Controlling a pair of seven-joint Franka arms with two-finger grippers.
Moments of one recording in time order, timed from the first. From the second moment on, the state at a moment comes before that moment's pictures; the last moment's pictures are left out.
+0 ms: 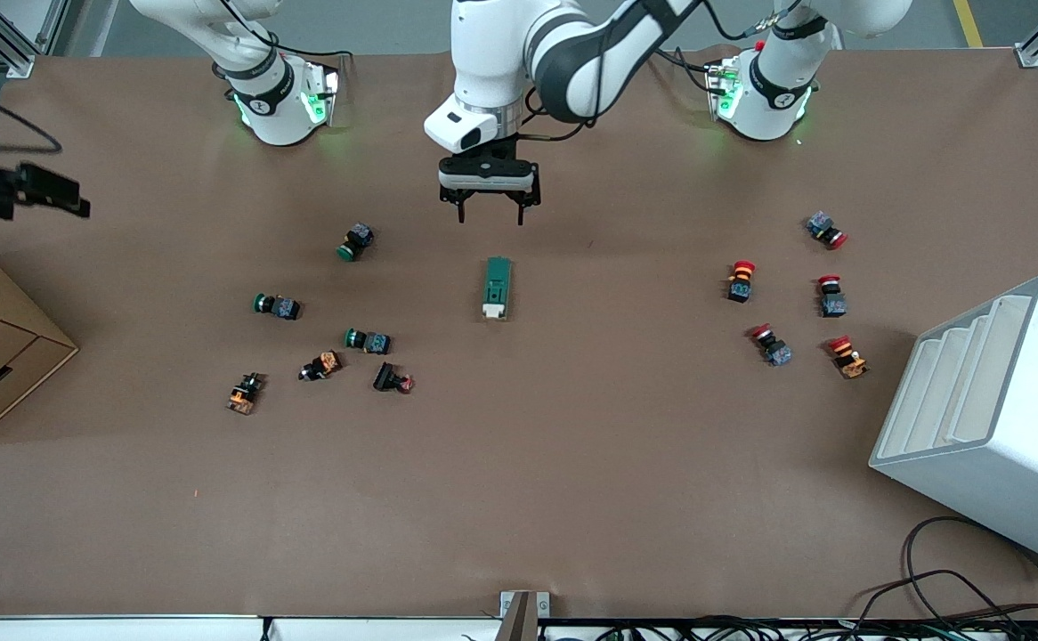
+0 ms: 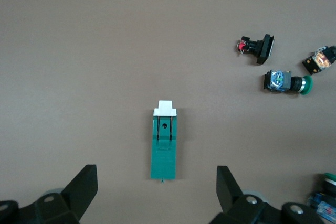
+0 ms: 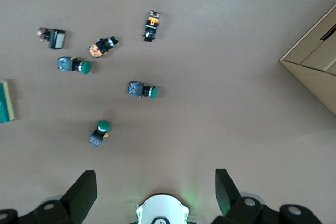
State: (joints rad) left arm -0.86 0.35 -0.23 -1.80 0.51 2.30 -1.33; right arm 0.00 0.08 -0.08 -1.49 0.01 1.36 -0.07
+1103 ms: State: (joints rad) left arm -0.94 0.70 -0.23 -1.94 1.74 2.38 -2.41; right arm 0.35 0.27 -0.05 -1.65 0.09 1.72 0.99
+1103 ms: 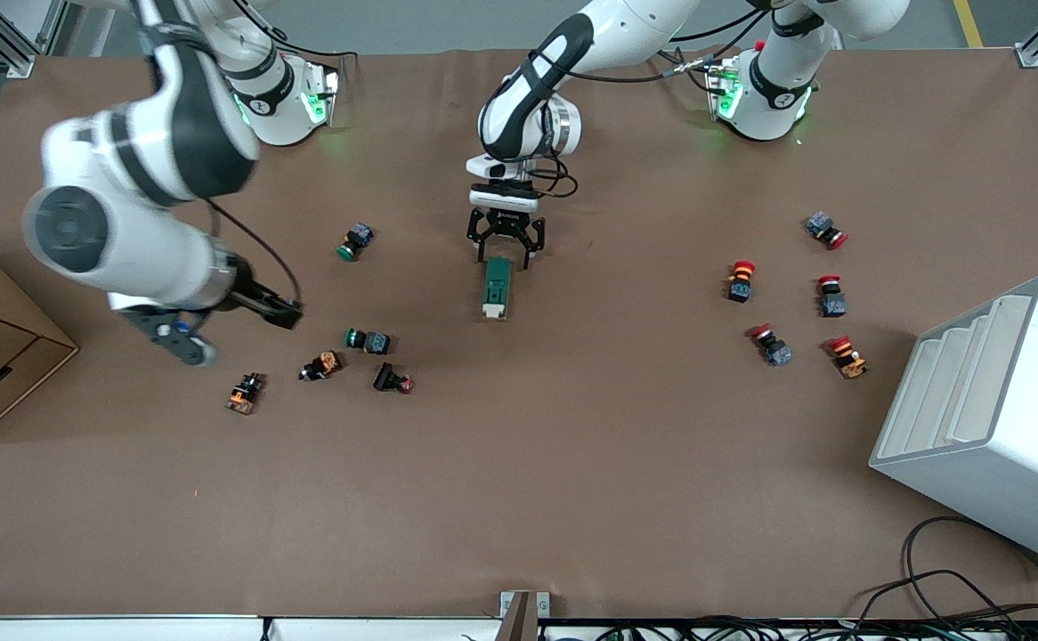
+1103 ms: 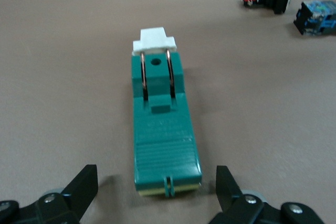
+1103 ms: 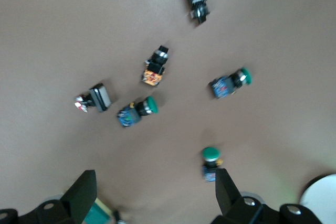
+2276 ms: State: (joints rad) left arm -1.04 0.80 -0.23 -1.92 1.92 2.05 -2.65; right arm 0.73 0.72 -0.05 -1.50 0.17 2.06 2.11
